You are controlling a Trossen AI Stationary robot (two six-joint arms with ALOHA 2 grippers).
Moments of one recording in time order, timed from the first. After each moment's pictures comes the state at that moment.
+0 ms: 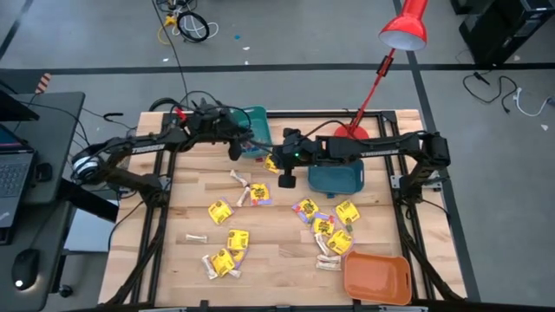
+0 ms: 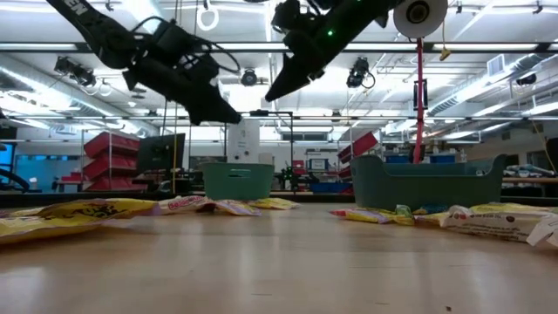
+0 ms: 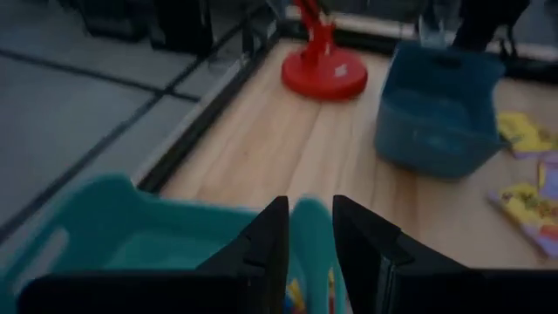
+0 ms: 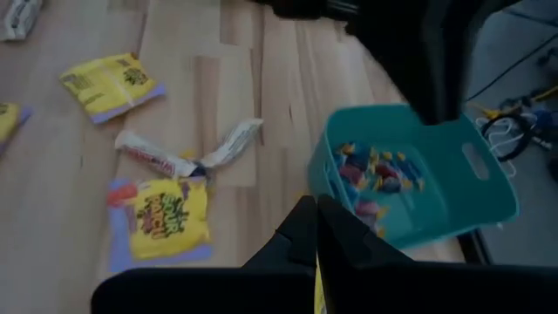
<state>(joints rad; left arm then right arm) 0.63 1.30 0.68 0.22 0.31 0.09 -0.11 1.72 1.34 -0.30 0.18 -0.21</state>
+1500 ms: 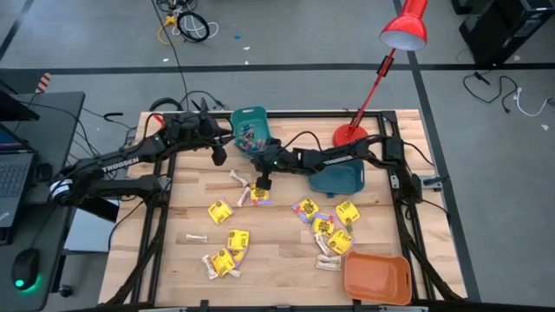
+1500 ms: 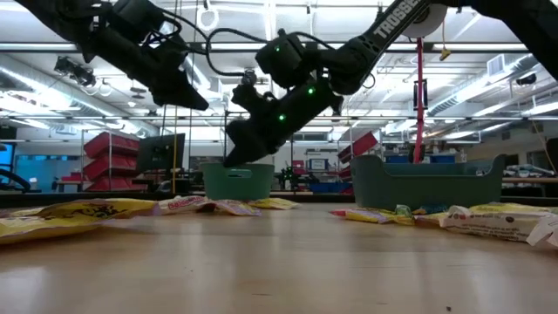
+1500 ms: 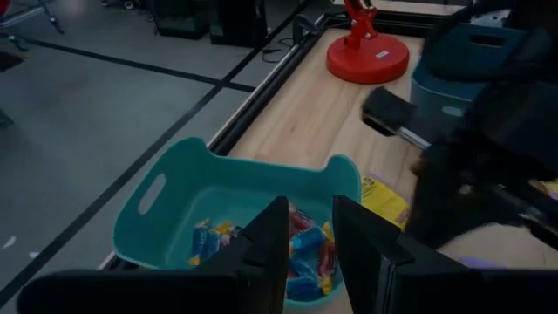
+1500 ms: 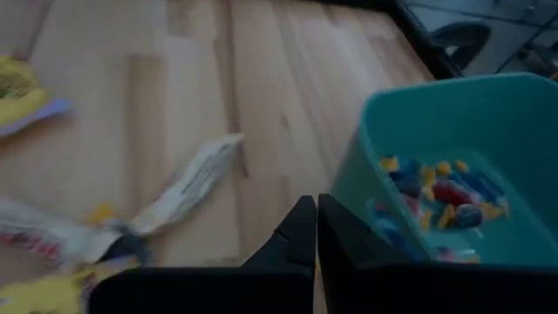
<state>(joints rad) 0.59 0.95 0.60 -0.07 0.09 0.12 -0.16 2.12 1.34 0.22 0.19 -0.15</state>
